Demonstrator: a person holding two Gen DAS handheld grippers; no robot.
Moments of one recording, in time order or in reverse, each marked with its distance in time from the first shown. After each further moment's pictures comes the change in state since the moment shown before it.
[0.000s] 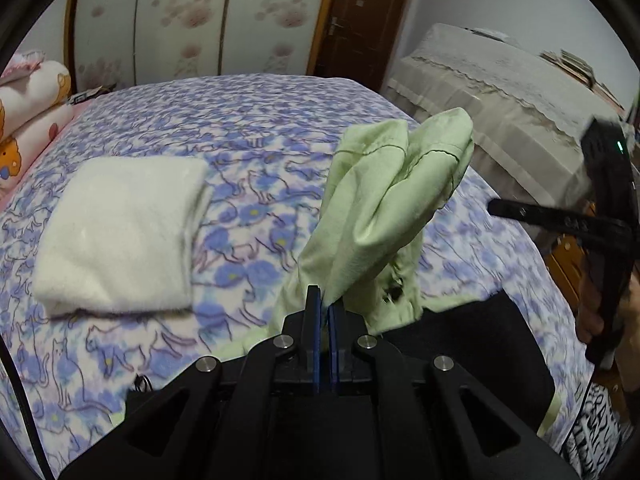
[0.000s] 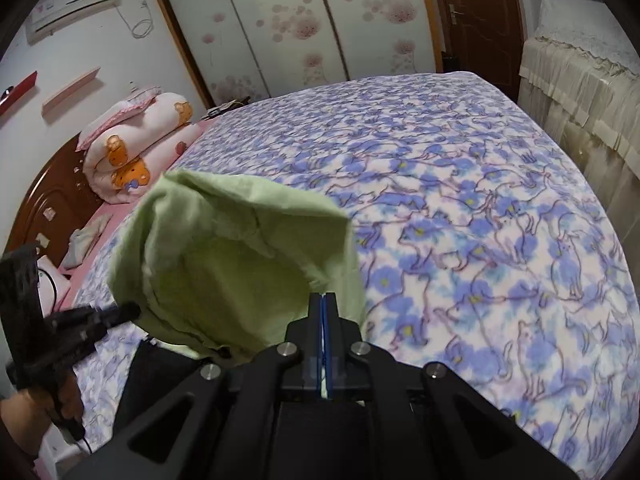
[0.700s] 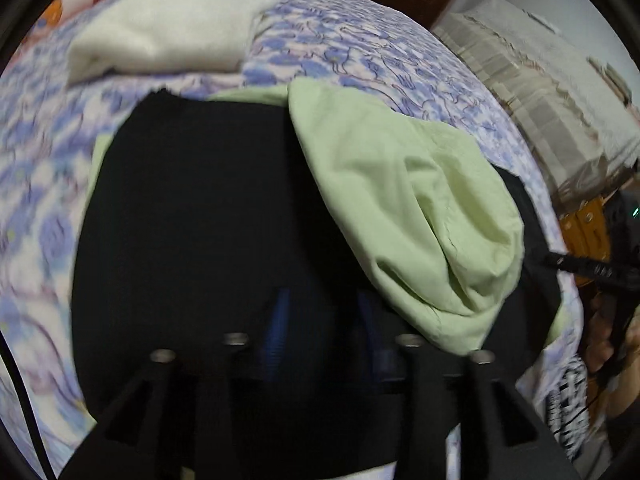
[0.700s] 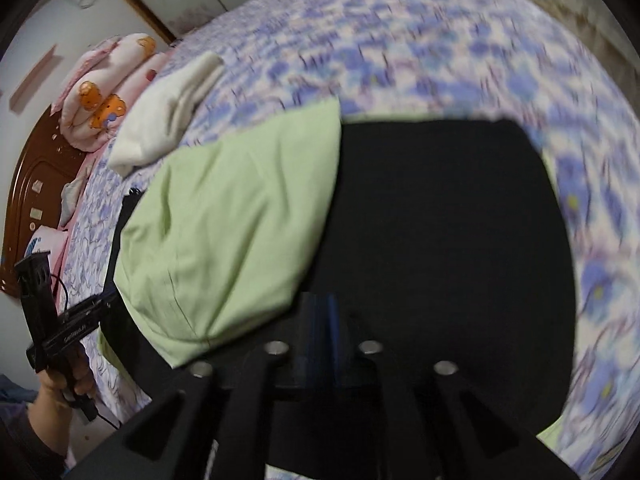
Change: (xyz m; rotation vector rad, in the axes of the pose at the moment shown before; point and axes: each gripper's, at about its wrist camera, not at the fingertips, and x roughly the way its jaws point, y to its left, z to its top) left arm -0.018 0.028 -0.190 -0.296 0.262 -0.037; right arm -0.014 -0.025 -0.202 0.223 0.342 0.013
